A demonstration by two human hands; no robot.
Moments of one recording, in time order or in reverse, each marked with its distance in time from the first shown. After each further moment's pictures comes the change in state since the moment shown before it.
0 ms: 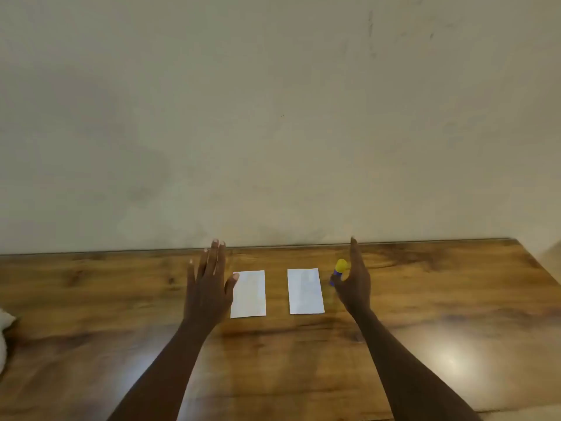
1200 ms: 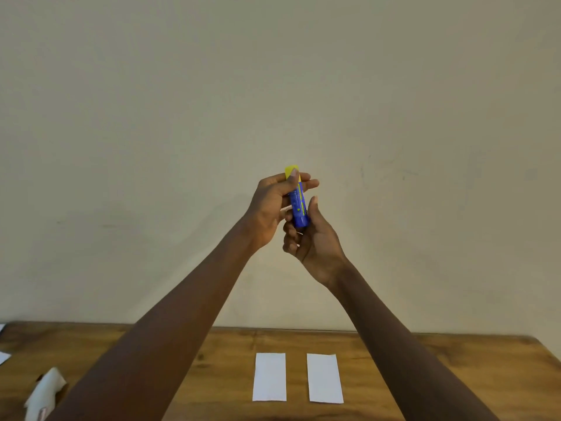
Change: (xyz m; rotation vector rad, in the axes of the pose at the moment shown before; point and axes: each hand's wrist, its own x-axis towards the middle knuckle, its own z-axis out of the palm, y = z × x) left_hand 0.072 0.122 -0.317 -1.469 -0.023 0.133; right_hand 0.005 -0.293 -0.130 1.246 -0.666 -0.136
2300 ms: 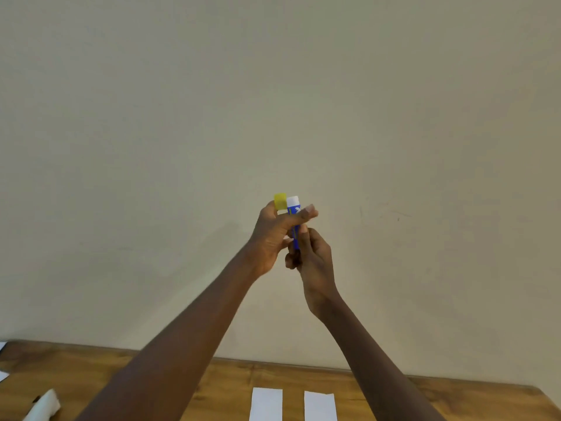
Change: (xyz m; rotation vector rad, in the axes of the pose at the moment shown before) left_hand -0.021 0.023 -0.001 -0.083 0.091 0.039; right_hand -0.021 -0.010 0.039 -0.338 0.192 -0.344
